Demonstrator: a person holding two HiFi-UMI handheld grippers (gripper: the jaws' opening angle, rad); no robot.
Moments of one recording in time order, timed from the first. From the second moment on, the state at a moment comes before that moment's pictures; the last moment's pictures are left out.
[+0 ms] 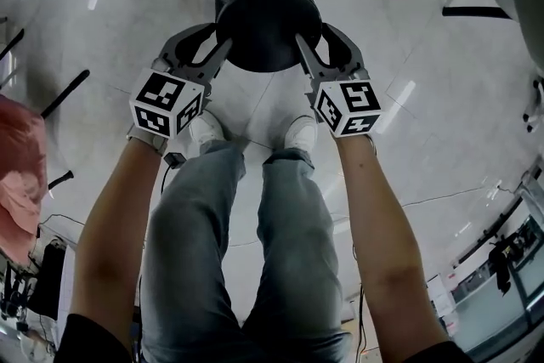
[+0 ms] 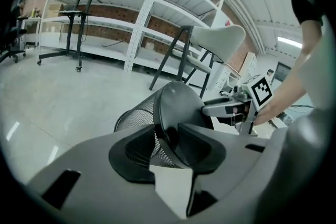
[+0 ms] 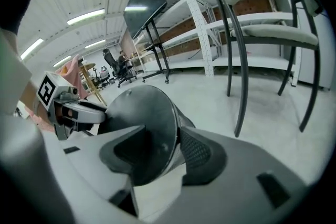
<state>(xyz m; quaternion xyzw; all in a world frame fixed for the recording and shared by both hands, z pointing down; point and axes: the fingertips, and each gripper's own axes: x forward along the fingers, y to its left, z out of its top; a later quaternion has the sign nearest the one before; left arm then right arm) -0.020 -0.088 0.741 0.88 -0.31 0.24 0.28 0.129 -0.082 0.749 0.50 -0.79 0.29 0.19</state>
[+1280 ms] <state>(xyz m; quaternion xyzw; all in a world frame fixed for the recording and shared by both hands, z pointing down) -0.010 0.134 0.862 0.78 -0.19 0.39 0.46 0.129 0.153 0.893 0.30 -0.73 0.43 0.44</state>
